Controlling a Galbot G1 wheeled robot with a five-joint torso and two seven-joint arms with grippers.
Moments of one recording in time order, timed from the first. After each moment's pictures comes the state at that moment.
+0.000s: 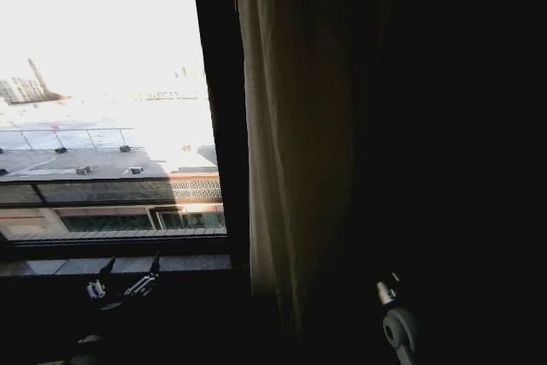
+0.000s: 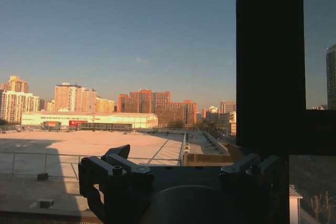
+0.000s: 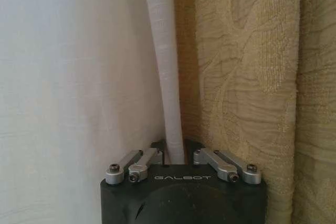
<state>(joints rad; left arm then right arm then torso) 1.89 -1.49 -0.90 -2.43 -0.35 -0.04 0.08 -1.42 1.29 0.69 2.00 0.29 -0.19 0.07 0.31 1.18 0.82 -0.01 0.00</state>
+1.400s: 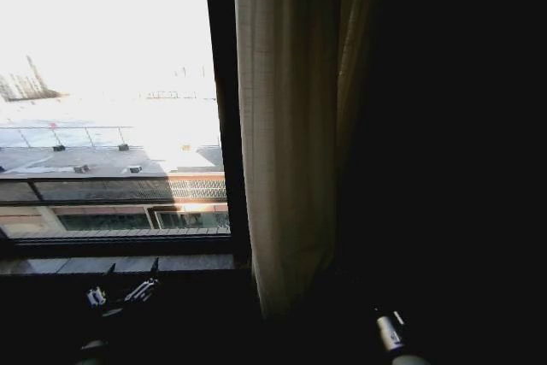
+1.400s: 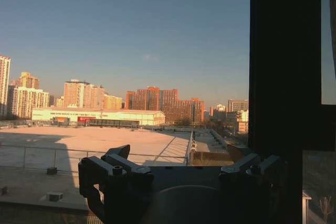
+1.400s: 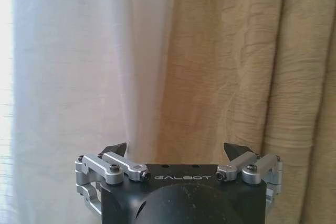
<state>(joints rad) 1.89 -1.54 -0.90 -2.39 -0.34 -0.07 0.10 -1.70 1.35 0.63 2.25 0.13 -0.13 0.06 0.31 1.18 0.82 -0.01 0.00</state>
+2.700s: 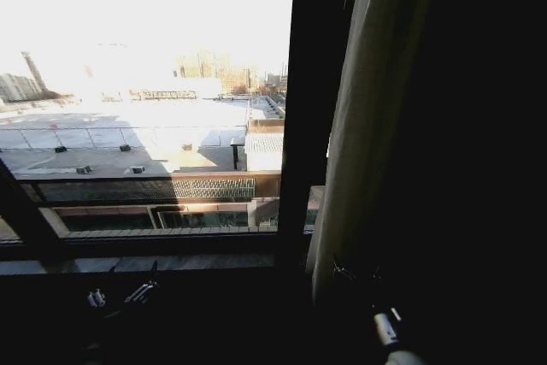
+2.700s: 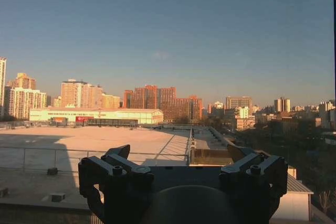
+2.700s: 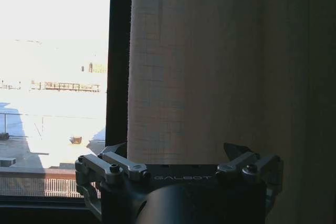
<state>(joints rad) 1.89 -1.51 -0.91 -2.36 -0.34 -0.09 0.10 -1.66 1.37 0.63 2.22 0.16 -0.11 0.04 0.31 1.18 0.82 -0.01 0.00</state>
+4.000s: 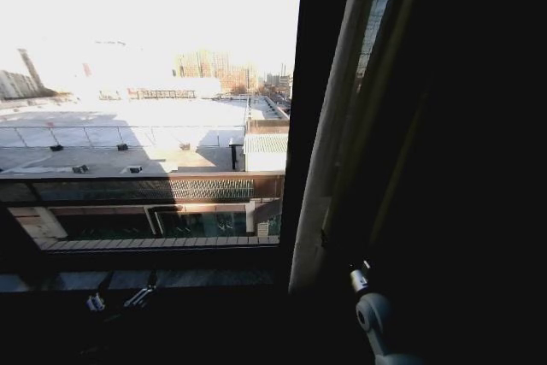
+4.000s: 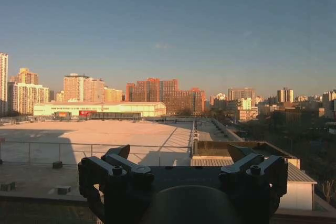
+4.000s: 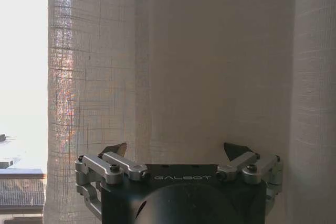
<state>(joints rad) 1.90 -1.52 -0.92 -2.34 -0.31 -0.08 0.10 -1.26 1.36 0.55 1.94 0.19 -0.24 0.07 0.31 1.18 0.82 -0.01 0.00</state>
